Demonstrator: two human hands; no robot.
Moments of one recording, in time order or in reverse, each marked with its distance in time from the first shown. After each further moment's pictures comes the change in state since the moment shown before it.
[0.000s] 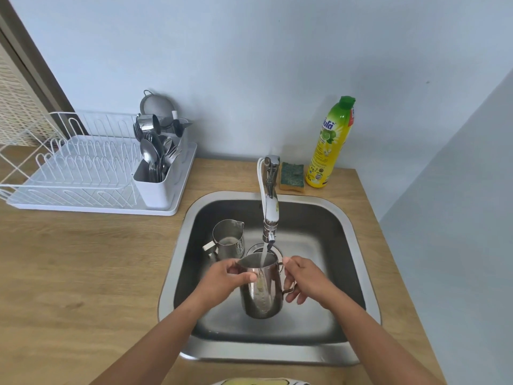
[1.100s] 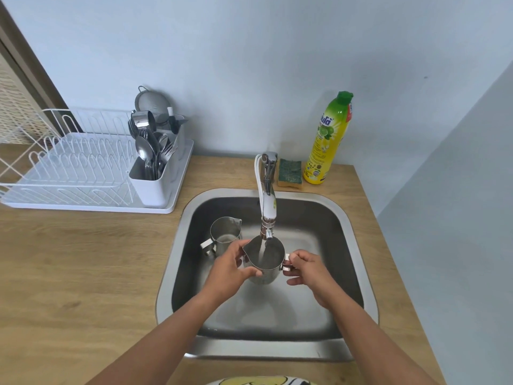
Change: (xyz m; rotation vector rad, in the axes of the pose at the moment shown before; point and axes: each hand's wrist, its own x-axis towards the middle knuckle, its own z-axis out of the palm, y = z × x) left_hand 0.021 -0.004 0.018 0.041 0.124 0.168; right_hand 0.015 0.016 -0.005 0.290 0.135 -0.025
